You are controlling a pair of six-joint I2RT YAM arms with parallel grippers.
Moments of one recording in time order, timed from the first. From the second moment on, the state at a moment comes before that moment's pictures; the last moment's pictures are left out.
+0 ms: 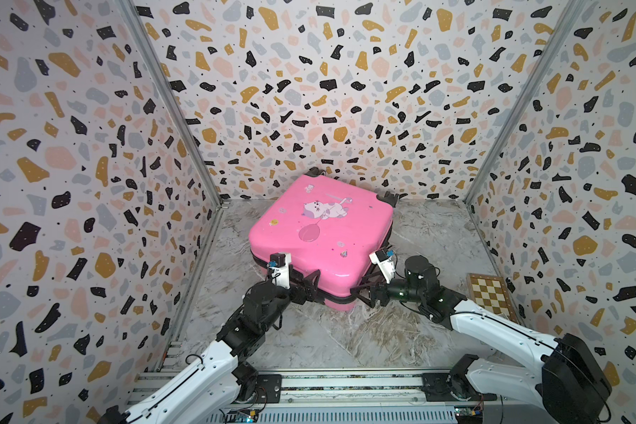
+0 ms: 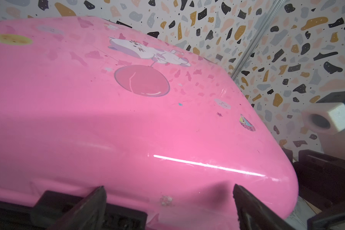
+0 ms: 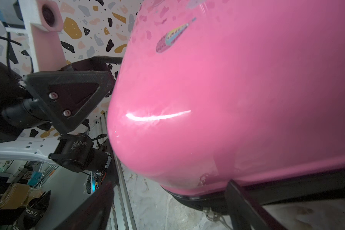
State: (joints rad) left arm -0.62 0.72 0.40 0.12 -0.08 -0.36; right arm 0.69 1.16 0.62 0.13 -0.55 0.37
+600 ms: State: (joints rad) left arm -0.62 0.74 0.40 0.13 -0.09 -0.35; right arm 0.60 0.86 0.53 0.01 -0.38 0.27
